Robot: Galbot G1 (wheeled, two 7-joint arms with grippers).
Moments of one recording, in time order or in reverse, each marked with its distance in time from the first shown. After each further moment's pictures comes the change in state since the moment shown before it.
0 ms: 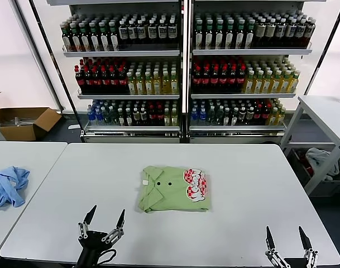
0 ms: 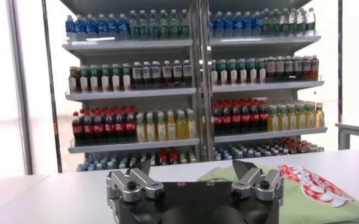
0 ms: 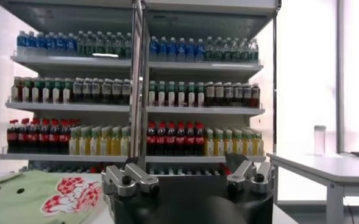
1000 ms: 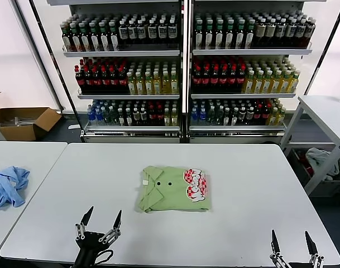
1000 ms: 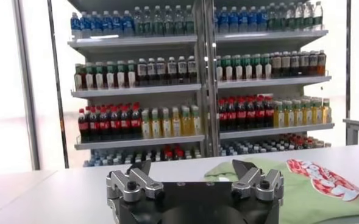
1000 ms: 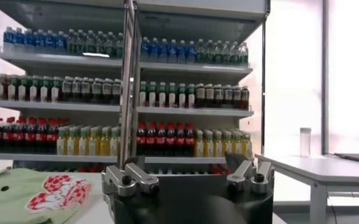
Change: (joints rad) left arm 0.005 0.008 -0.015 0.022 -0.014 -0.011 -0.004; right arm -0.016 0.007 0.002 -0.023 -0.034 0.033 0.052
